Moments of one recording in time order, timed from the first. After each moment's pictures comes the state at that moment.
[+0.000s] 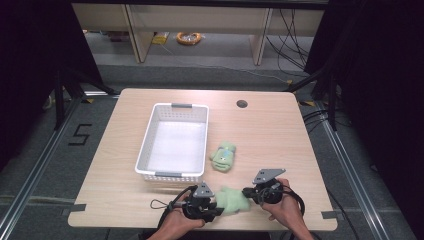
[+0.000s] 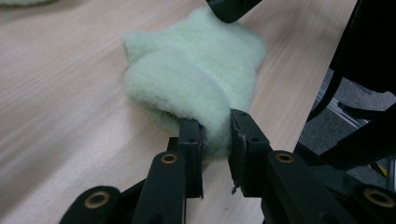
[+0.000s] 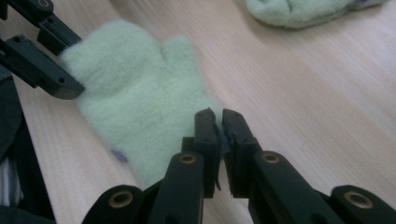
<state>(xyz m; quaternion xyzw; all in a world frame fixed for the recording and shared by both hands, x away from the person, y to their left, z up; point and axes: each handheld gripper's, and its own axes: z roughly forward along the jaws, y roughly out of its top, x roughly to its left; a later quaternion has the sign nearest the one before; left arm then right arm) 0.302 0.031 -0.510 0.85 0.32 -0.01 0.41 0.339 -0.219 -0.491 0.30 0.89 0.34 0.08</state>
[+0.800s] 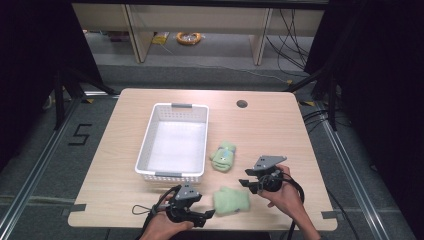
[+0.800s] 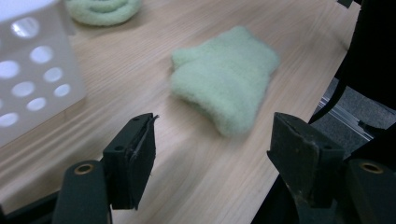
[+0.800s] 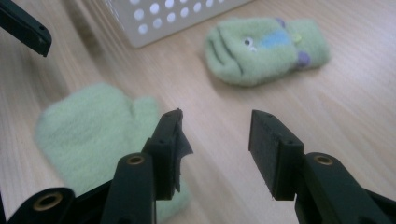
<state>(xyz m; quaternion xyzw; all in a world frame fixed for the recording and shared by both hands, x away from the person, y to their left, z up) 0.289 0.070 -0.488 0.83 0.34 0.04 0.43 0.367 -0.215 -0.463 0.28 0.88 0.36 0.12</state>
